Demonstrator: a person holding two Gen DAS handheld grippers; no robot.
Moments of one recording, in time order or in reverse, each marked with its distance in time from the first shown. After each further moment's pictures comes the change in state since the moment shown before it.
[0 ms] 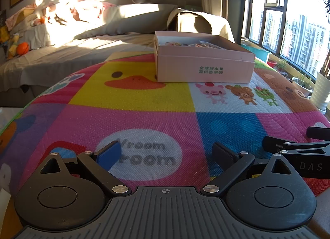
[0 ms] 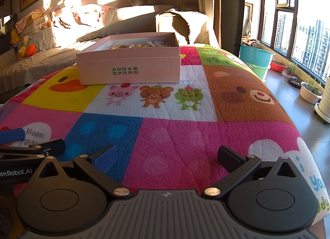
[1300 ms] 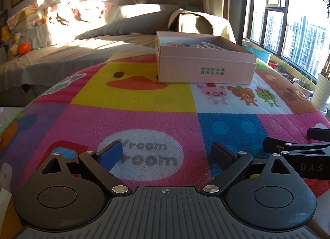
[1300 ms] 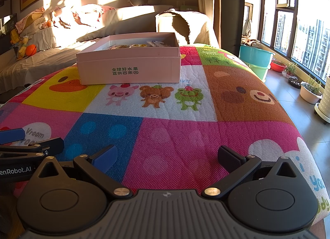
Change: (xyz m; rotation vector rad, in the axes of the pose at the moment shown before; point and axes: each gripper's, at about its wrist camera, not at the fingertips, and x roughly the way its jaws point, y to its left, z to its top) left arm -0.001 -0.001 0.000 -0.008 -0.004 0.009; right arm 0.000 0.000 0.000 0.000 0.000 0.000
